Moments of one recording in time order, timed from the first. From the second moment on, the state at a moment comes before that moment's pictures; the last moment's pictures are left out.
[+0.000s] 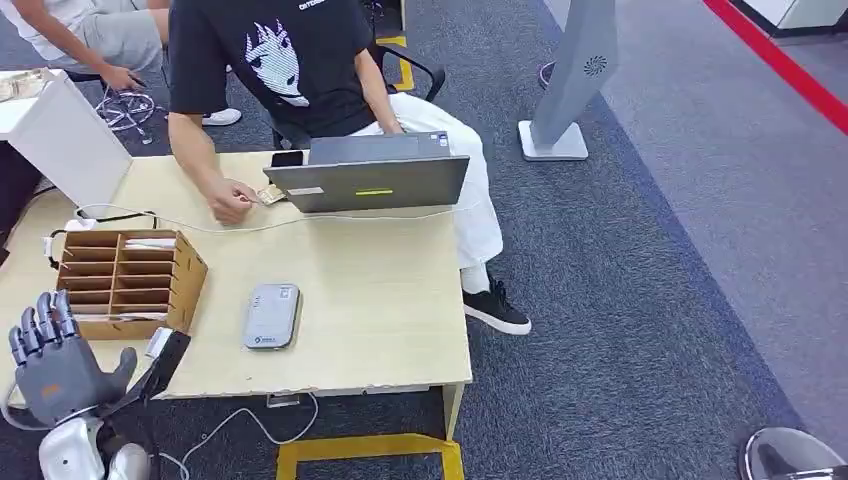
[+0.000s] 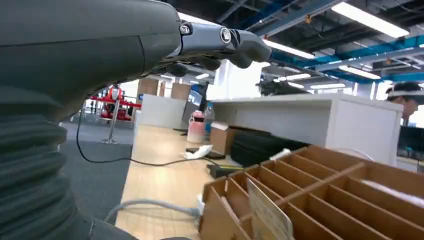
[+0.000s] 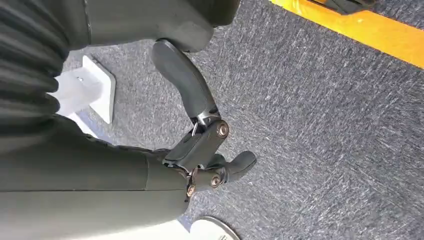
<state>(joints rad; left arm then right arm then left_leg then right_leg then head) -0.16 0.08 0.14 -1.09 -1.38 0.66 0.09 -0.05 0.21 -0.64 -0.21 1.31 -0.44 0.11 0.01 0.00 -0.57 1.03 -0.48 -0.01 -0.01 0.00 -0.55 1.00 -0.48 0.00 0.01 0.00</state>
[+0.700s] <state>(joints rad) -0.32 0.03 0.06 -0.82 -1.38 0.68 0.09 -0.05 0.21 -0.64 -0.21 1.31 -0.44 0.10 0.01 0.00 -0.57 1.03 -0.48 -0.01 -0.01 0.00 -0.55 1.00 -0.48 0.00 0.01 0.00</state>
